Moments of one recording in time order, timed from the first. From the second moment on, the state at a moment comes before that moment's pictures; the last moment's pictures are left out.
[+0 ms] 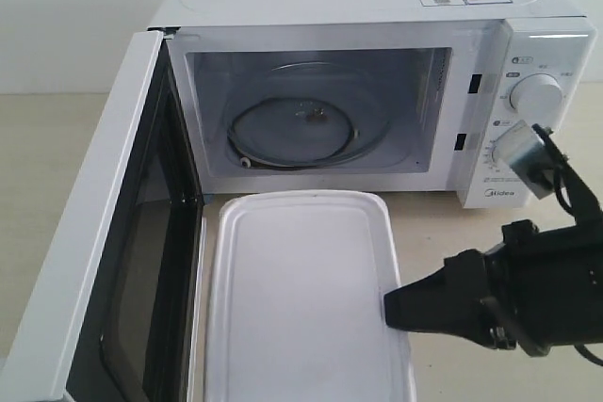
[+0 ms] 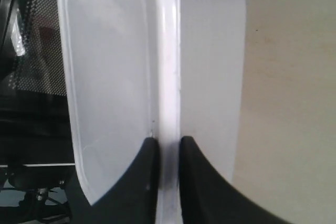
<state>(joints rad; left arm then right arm) -0.02 0.00 0.00 -0.11 0.31 -0.22 0.17 1.21 -0.42 1.43 0.82 -1.04</state>
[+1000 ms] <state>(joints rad) -0.02 0.00 0.00 -0.11 0.31 -0.22 0.76 1.16 -0.41 0.78 -0.05 -0.02</state>
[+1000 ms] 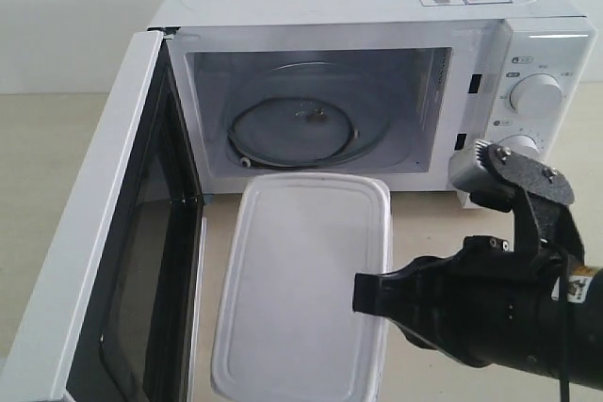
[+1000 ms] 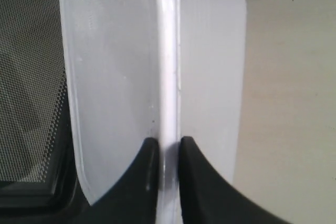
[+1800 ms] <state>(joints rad) -0.02 0.00 0.00 -0.11 0.31 -0.22 0.77 1.16 -0.22 0.26 -0.53 0.79</state>
